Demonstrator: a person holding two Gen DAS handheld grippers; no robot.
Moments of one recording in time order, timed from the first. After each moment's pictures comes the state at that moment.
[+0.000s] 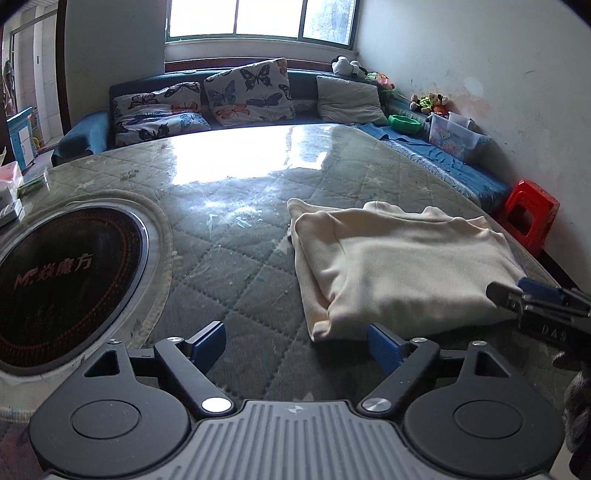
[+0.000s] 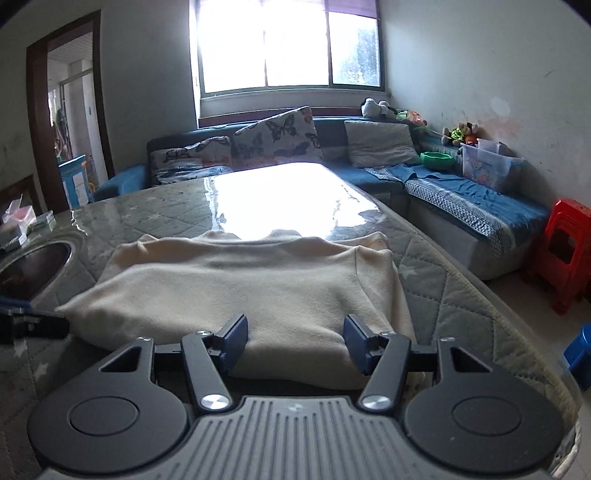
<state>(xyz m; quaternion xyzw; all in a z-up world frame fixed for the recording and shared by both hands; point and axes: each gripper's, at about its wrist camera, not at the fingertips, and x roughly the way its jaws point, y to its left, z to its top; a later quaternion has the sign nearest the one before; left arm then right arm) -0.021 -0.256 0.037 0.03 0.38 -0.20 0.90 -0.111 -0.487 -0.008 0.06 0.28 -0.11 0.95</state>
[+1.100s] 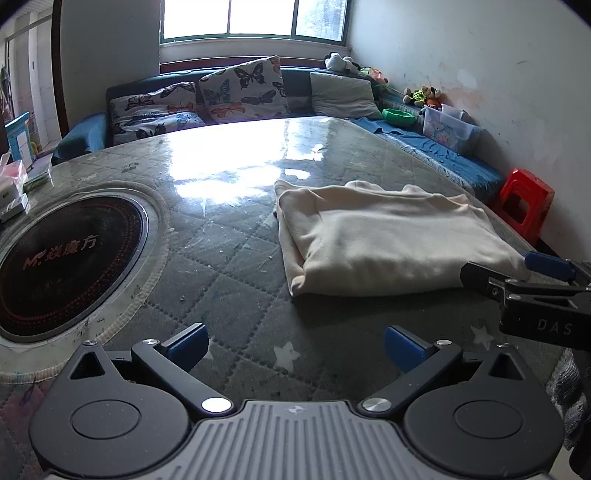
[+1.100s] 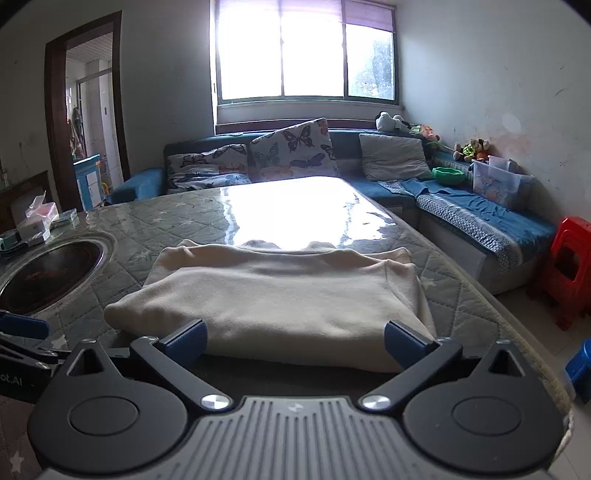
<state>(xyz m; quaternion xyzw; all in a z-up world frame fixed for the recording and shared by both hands) -0.058 -0.261 0.035 0.05 0.38 -0.21 0.90 -0.135 -0.451 0.009 0.04 0.27 -0.09 0.96</state>
